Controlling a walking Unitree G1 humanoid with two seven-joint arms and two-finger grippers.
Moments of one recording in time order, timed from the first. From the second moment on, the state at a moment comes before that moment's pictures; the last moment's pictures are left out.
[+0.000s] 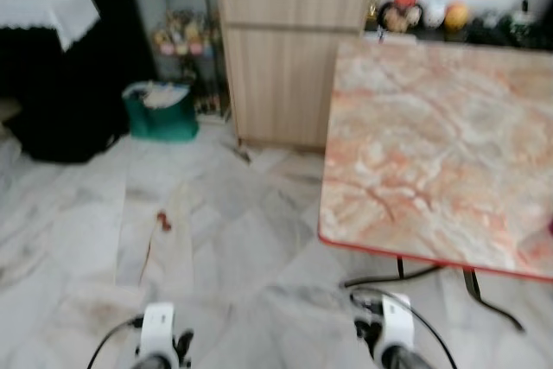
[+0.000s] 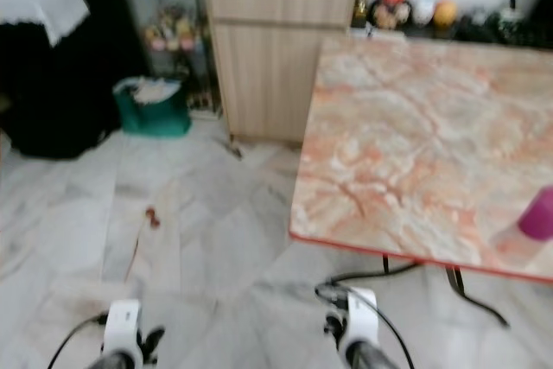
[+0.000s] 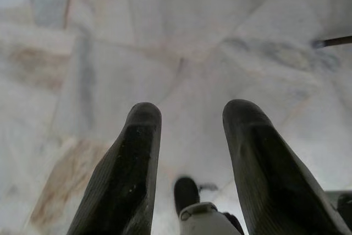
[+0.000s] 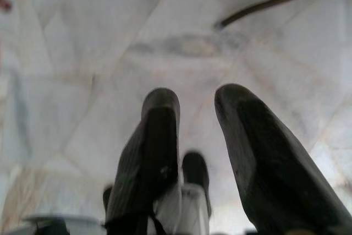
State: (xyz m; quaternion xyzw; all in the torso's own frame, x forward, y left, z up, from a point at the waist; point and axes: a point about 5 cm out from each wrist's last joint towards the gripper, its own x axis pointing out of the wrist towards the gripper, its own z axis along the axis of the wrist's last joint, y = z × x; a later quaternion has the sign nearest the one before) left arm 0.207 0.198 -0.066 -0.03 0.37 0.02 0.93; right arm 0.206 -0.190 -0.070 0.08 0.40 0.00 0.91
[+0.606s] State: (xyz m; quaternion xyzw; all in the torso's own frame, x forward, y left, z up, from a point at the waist) left arm 0.207 0.201 -0.065 -0.03 0.37 0.03 0.93; right arm 0.206 -0.184 -0.070 0.09 0.40 0.00 0.91
